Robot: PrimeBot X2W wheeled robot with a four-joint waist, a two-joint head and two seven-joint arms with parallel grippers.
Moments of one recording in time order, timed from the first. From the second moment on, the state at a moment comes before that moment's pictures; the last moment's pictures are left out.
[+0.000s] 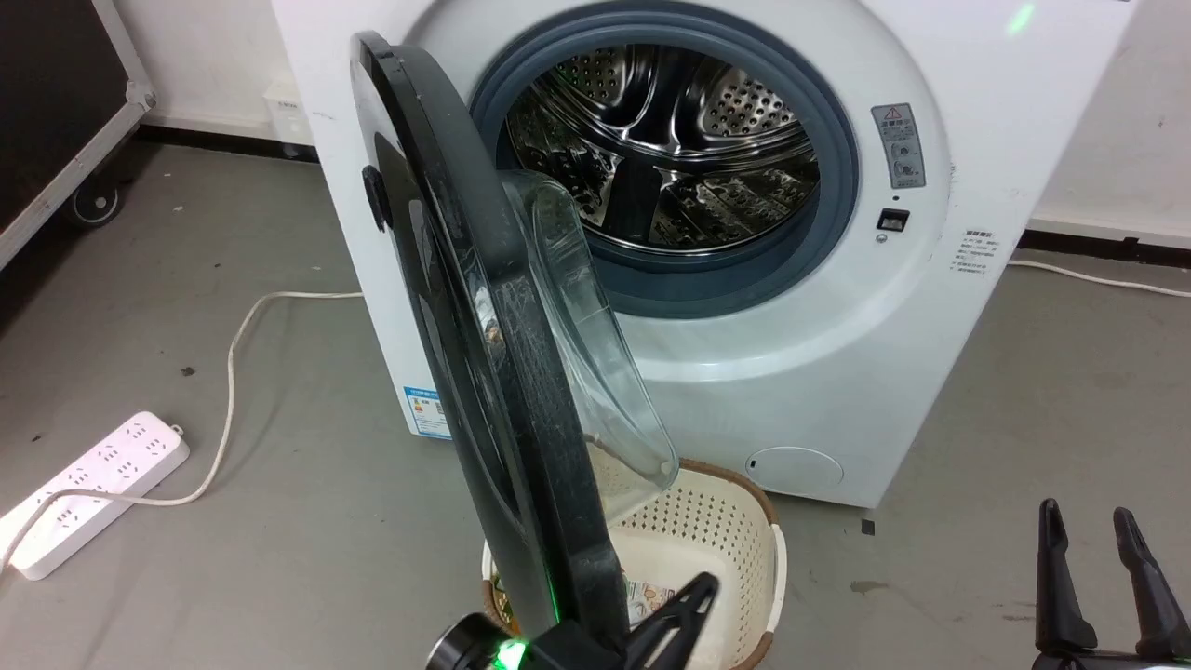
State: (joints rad) left arm 0.09 0.11 -0.58 -0.30 -0.18 -0.09 0.12; right arm 0.13 -0.05 -0.18 -0.01 0.26 0.13 -0.26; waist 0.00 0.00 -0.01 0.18
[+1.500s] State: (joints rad) left arm 0.13 0.18 -0.32 -0.27 -0.22 0.11 0.03; right arm 0.04 -0.05 -0.07 0.05 0.21 0.13 -0.26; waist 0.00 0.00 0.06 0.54
